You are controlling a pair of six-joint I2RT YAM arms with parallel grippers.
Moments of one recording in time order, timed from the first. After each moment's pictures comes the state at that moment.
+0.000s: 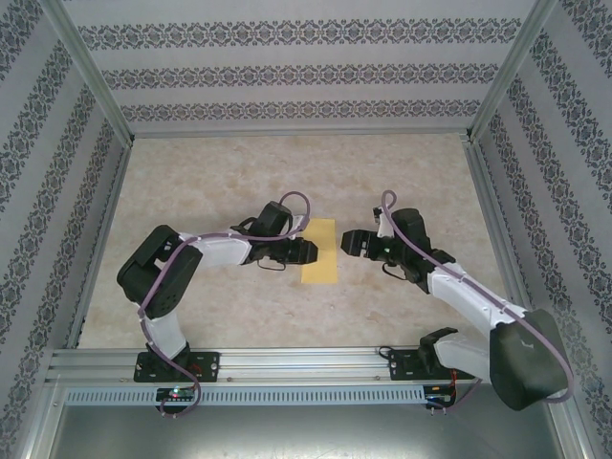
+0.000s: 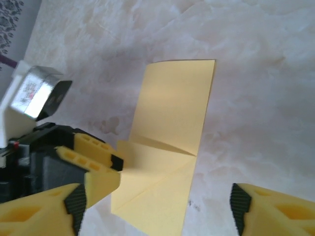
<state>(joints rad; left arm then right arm) -0.61 1.80 0.93 -0.01 0.51 -0.59 0.34 1.12 0.53 -0.08 -0.41 0.53</state>
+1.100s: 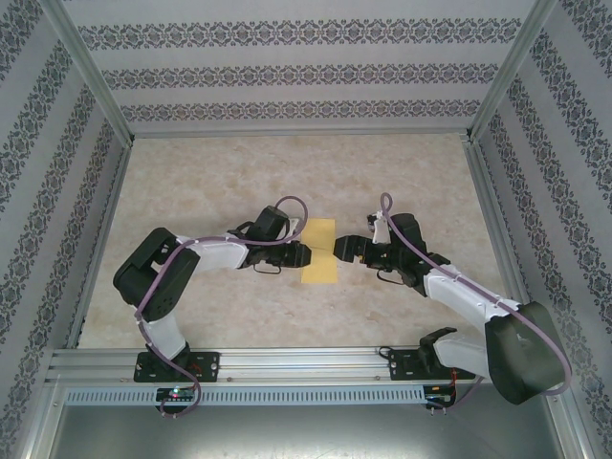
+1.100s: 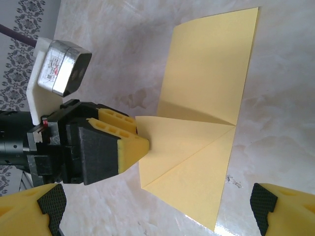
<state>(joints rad) -0.61 1.77 0.88 0.00 0.43 -0.56 0.38 1.18 0.49 0.00 -0.54 0.63</state>
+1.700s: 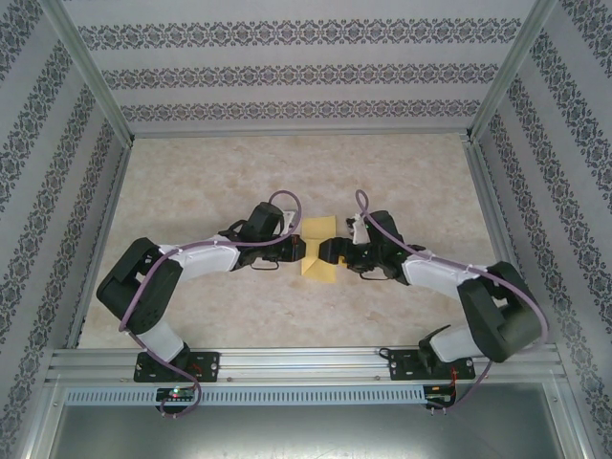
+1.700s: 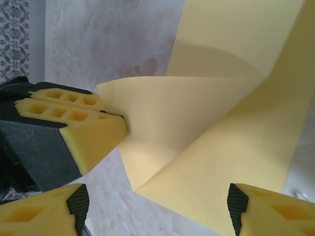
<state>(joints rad) -0.61 1.65 0.84 0.00 0.37 -0.55 0.48 1.47 0.59 0.12 -0.60 0.76</state>
